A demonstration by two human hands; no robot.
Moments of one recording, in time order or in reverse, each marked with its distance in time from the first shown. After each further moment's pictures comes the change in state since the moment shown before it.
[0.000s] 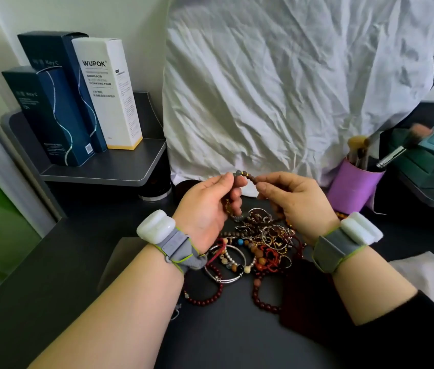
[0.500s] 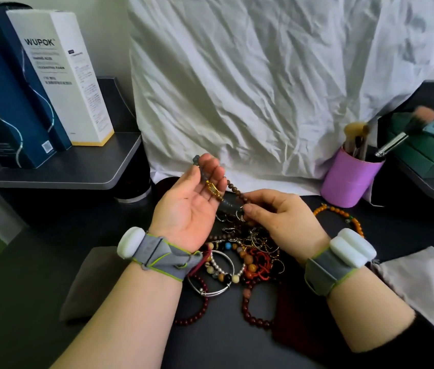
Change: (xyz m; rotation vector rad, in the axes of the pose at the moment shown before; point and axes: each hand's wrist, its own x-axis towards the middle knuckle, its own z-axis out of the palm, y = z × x) left_hand 0.028 -0.015 -0.011 -0.517 0.034 0.014; right_hand -0.006 0.029 0.001 -0.140 -0.057 0.069
